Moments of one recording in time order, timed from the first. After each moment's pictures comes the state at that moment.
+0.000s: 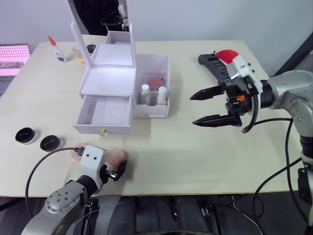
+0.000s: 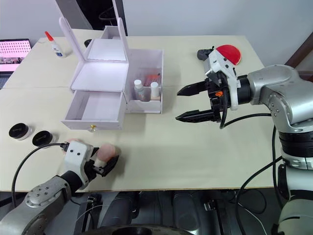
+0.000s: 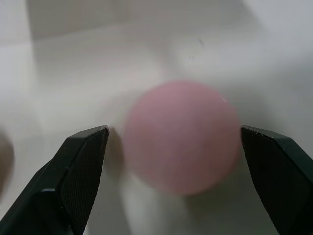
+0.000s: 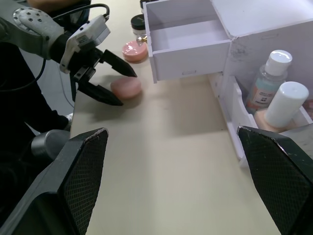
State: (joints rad) left arm 0.35 0.42 0.11 -0.88 -0.40 0.93 -0.23; right arm -0.80 -0.93 0.05 -0.18 0.61 0.86 1.33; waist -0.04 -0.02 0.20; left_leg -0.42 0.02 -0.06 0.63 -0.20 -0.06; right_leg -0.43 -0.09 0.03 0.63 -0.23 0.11
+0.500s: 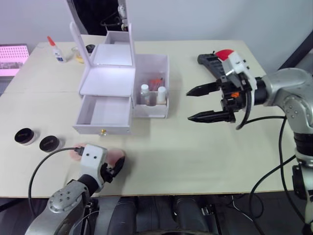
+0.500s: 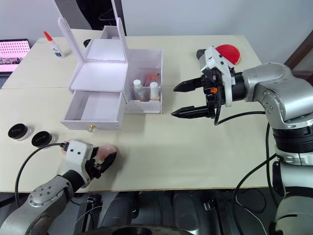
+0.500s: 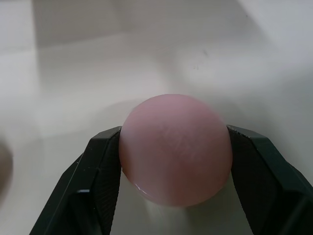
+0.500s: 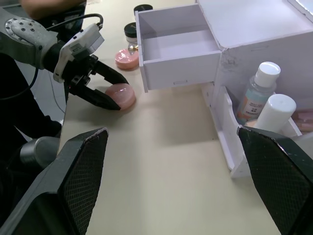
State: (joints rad) left arm 0.39 0.38 0.13 -0.87 -0.40 0.85 -0.24; right arm -0.85 -0.88 0.09 -0.13 0.60 0.82 1.32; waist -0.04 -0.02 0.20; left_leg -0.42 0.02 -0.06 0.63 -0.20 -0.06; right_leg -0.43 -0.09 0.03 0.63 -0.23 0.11
